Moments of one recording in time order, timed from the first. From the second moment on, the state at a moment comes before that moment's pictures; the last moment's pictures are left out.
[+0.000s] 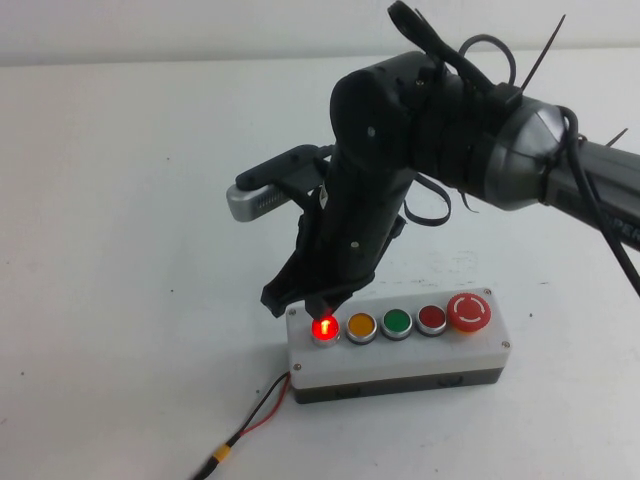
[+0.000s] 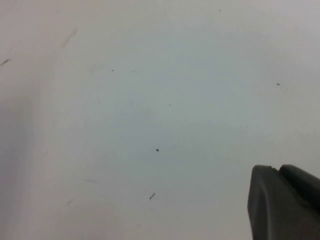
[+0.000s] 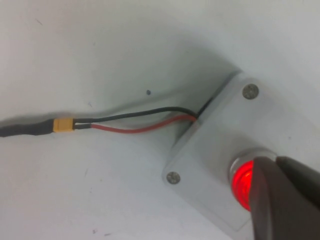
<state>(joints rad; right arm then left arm) 0.77 2.02 -1.83 0.15 1.23 0.00 -0.04 -0.02 0.03 0.07 0.39 0.03</state>
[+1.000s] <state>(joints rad) 0.79 2.04 -1.80 0.12 1.22 0.02 -0.04 -0.02 0.03 0.07 0.39 0.03</state>
